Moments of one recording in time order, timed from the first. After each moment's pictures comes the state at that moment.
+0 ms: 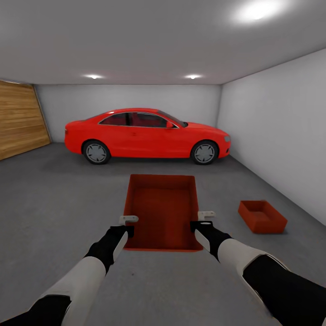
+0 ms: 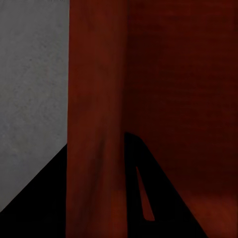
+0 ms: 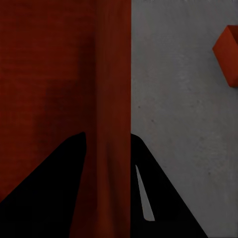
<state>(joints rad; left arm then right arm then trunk) -0.81 -0.14 0.01 -0.50 -0.01 0.44 0.24 -1.02 0.12 0.56 -0.10 -0.54 0.14 -0.30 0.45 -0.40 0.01</state>
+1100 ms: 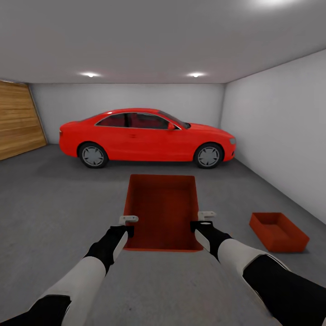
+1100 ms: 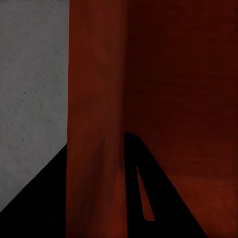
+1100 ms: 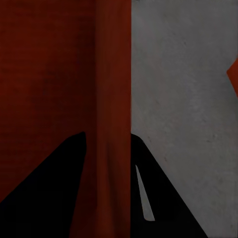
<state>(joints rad) -0.81 -0.14 0.01 -0.50 -0.01 0.44 0.24 -1.02 0.12 0.56 -0.09 -0.54 0.13 -0.30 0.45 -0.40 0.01</state>
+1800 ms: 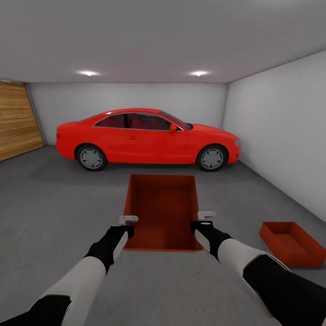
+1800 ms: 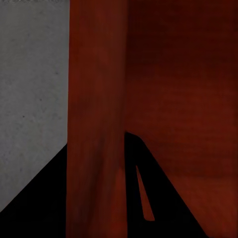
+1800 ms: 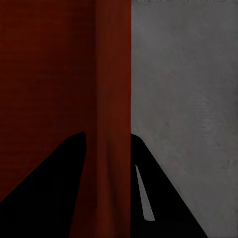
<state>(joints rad) -0.81 -0.14 0.01 -0.50 -0.01 0.44 0.24 -1.02 0.12 0.56 -0.09 -0.54 0.13 -0.30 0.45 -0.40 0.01</state>
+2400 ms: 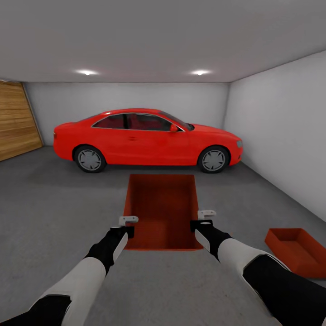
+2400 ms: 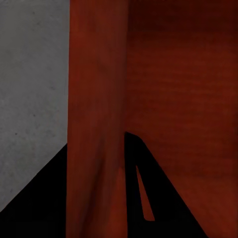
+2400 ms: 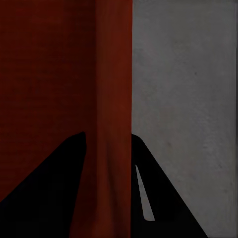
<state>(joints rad) -0.81 -0.14 0.01 -0.48 0.01 0.39 0.24 -1.02 0.12 0.55 -0.10 -0.50 0.13 -0.30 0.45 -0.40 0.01</state>
